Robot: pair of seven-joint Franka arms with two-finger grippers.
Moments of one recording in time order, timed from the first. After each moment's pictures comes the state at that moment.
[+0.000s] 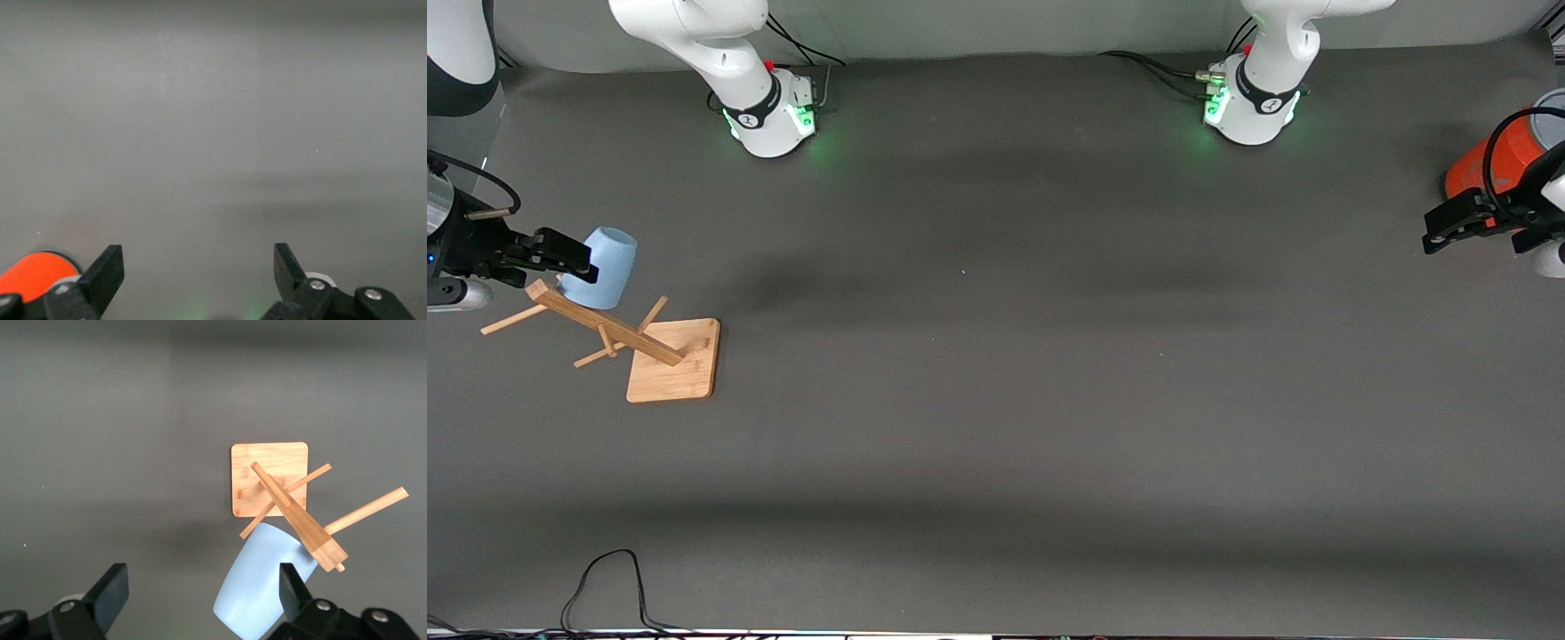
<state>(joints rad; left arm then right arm) 0.01 0.03 -0.03 -1.50 0.03 1.49 0.00 0.01 0.00 -0.05 -1.66 -0.01 1.62 -0.05</state>
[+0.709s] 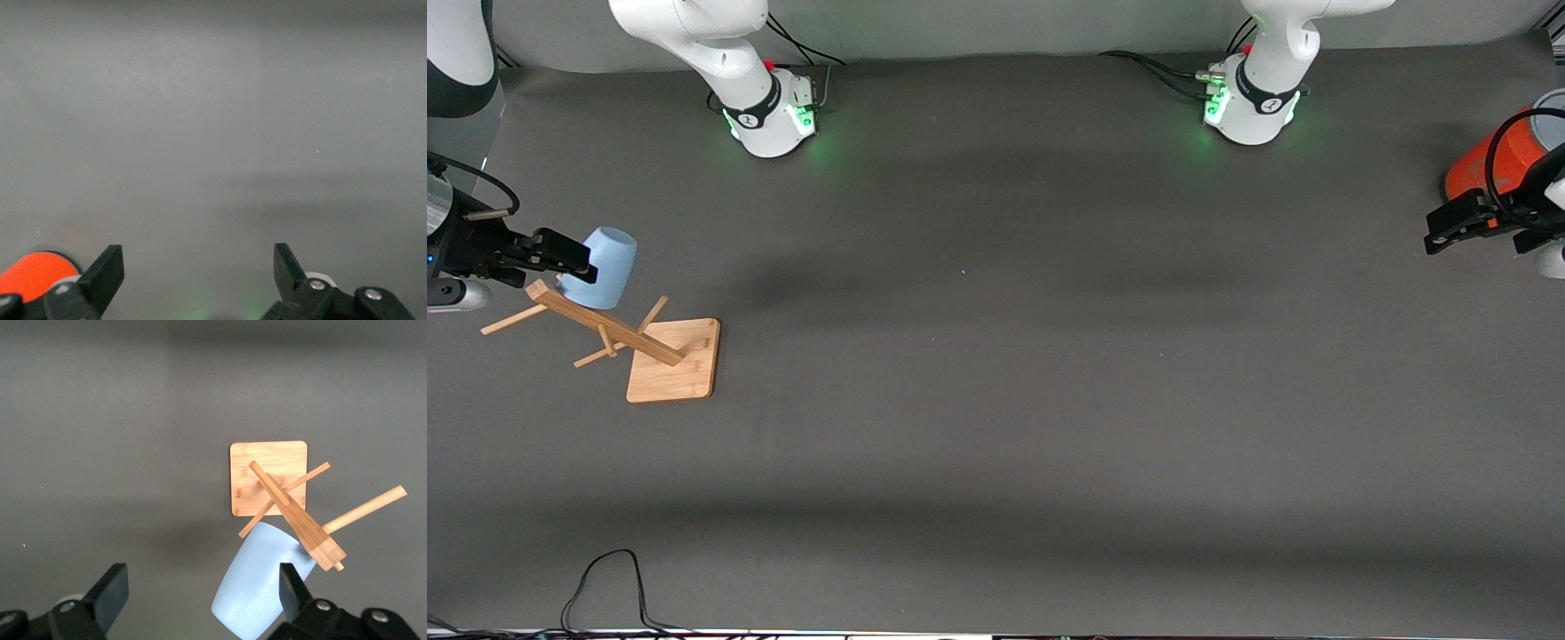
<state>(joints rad) 0.01 0.03 -0.03 -1.50 0.03 1.49 0.00 0.01 0.00 -0.05 -1.66 -0.01 1.61 -0.05</state>
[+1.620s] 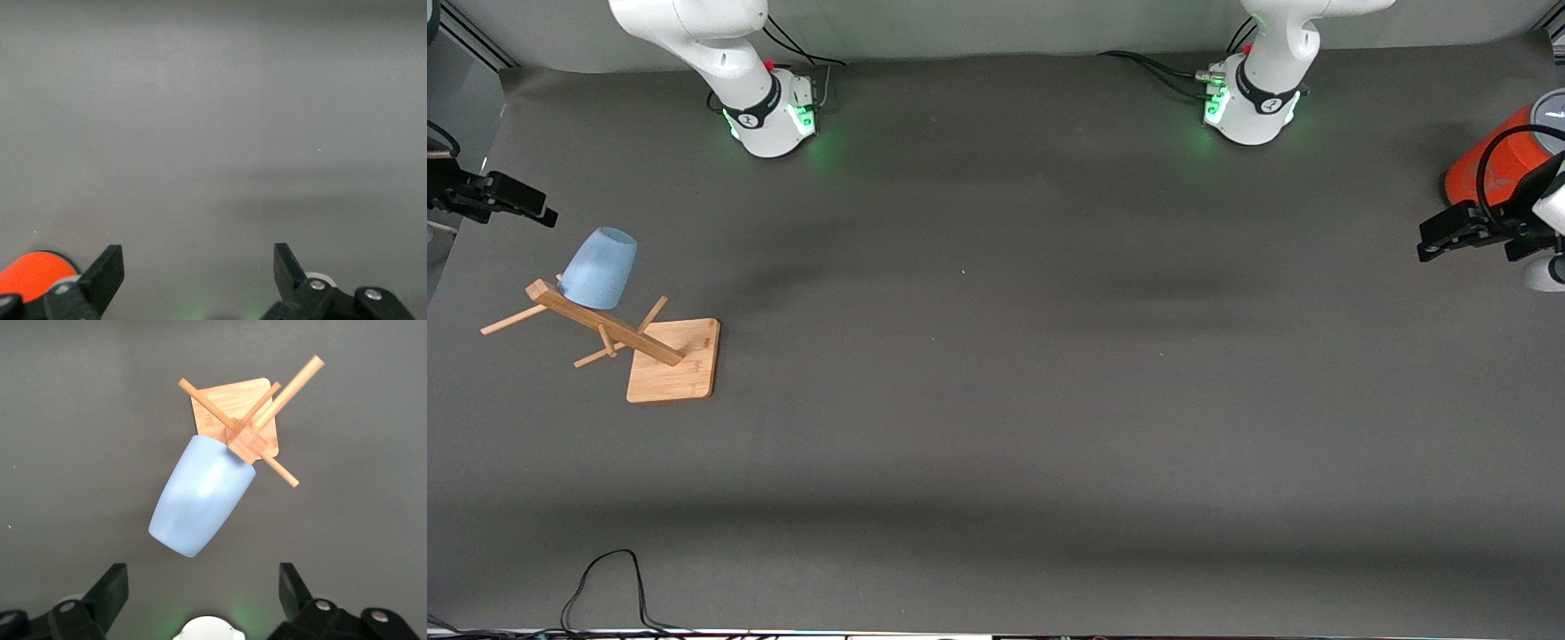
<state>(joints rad) 0.01 0.05 -0.03 -1.50 0.03 1.49 0.00 0.00 -0.20 -0.17 -1.87 -0.03 1.57 0.01</state>
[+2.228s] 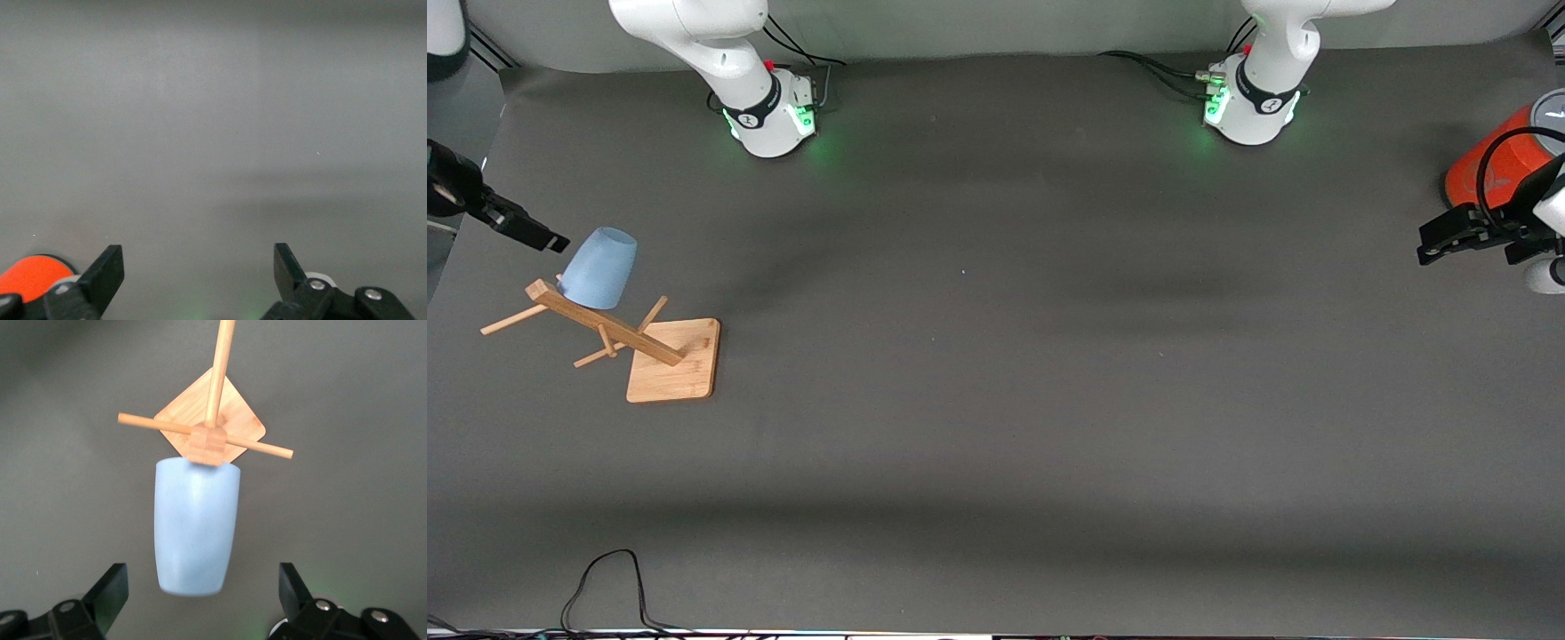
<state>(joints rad) 0.01 0.05 -0.03 -1.50 0.02 1.51 0.00 0.01 -0.20 -0.17 -1.99 -0.03 1.71 0.49</state>
